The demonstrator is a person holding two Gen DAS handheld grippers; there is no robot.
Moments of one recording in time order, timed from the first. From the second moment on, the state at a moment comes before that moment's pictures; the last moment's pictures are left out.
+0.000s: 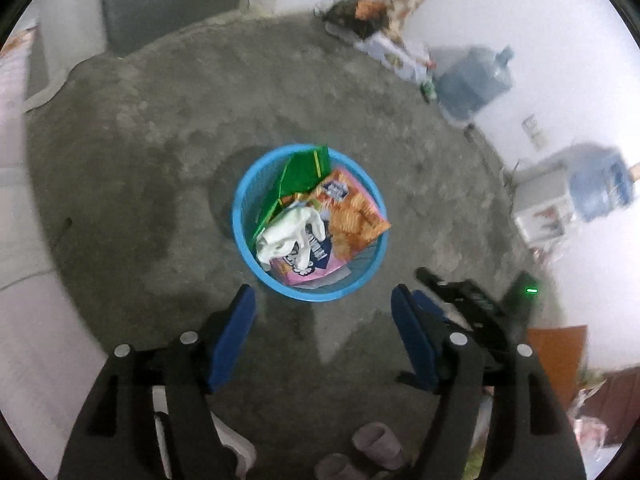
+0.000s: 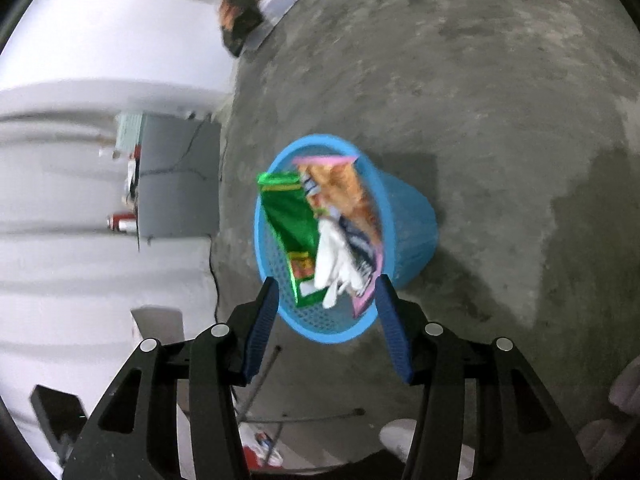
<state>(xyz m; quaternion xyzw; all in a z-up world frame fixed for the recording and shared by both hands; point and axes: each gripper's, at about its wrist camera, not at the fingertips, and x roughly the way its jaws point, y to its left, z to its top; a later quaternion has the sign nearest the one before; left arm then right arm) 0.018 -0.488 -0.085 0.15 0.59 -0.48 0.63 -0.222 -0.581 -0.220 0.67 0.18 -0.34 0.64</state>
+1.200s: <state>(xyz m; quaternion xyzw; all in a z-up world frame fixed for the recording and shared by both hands) 0.055 -0.002 0.002 -0.08 0.48 -0.22 0.84 0.092 -0.279 0.033 0.16 0.37 0.09 0.91</state>
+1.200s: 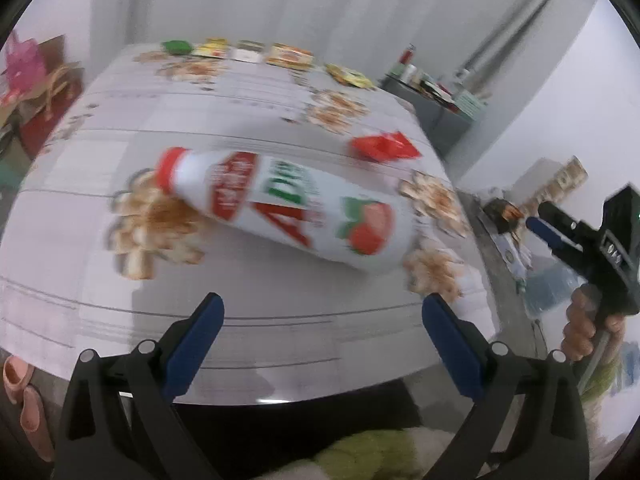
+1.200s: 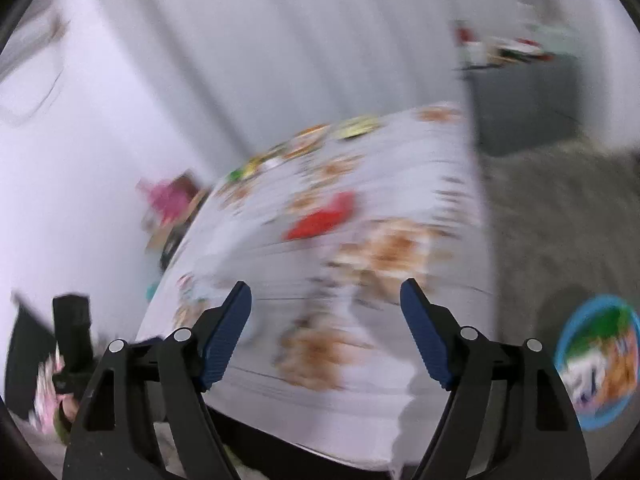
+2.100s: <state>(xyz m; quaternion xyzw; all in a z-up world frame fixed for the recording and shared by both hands) 0.063 0.138 -0.016 -0.19 0.45 -0.07 0.87 0.222 -0.051 -0.035 -0.18 0.54 0.24 0.79</state>
